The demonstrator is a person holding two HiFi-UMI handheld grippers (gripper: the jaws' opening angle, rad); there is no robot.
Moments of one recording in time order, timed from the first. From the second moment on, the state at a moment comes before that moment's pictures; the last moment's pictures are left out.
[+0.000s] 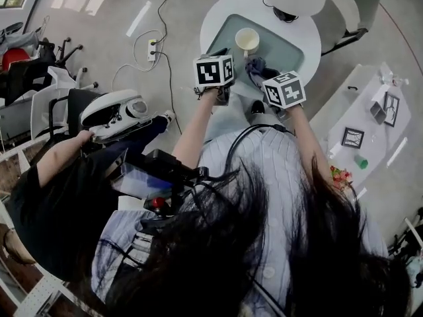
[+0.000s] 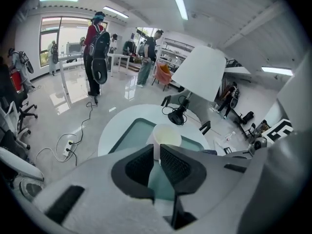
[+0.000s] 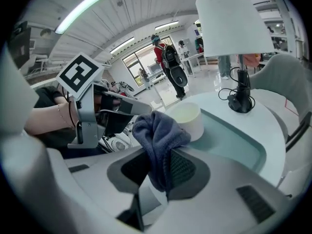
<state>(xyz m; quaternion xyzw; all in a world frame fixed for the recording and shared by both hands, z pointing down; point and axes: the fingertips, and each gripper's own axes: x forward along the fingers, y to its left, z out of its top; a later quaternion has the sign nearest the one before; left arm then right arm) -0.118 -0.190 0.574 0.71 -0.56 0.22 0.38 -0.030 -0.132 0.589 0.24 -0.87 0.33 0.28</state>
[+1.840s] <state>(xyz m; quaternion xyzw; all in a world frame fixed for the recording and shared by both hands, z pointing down) -0.076 0.038 0.533 0.76 -0.52 0.21 0.32 -0.035 0.031 0.548 0.25 -0.88 0.32 0.24</state>
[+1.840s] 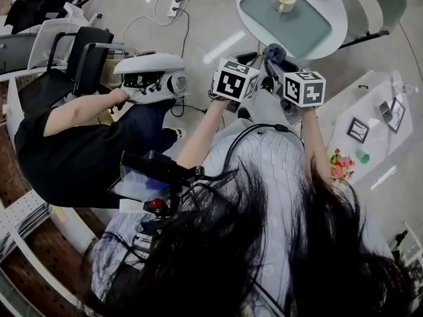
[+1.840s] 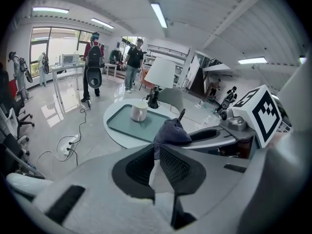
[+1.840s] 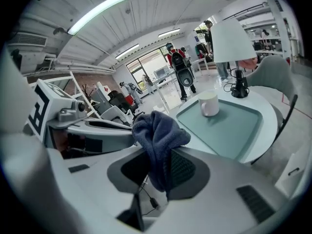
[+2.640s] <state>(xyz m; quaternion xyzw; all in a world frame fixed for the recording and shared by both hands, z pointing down) -0.045 0.118 0.525 0.77 -0.52 0.20 0.31 -0.005 0.118 0.534 0.25 -0.89 0.29 0.24</state>
